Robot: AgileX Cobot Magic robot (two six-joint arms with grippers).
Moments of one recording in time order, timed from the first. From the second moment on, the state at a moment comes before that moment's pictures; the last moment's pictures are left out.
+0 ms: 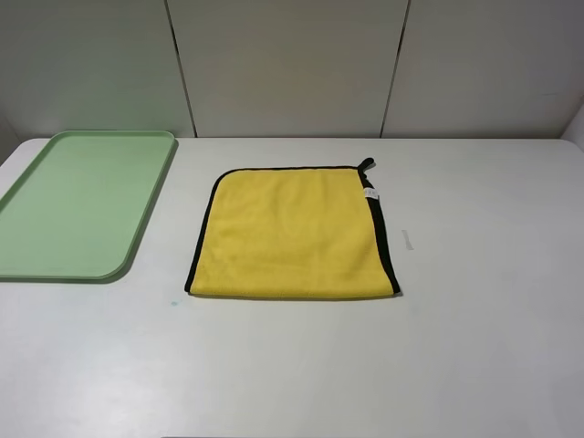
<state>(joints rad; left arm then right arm) -0.10 -0.01 -0.49 -0.13 1.07 0.18 0.11 -0.01 -0.50 0.12 1.03 -0.05</state>
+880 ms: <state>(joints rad) -0.10 0.59 -0.68 -0.20 0.97 0.65 0.12 0.49 -0.77 0.23 1.00 -0.31</state>
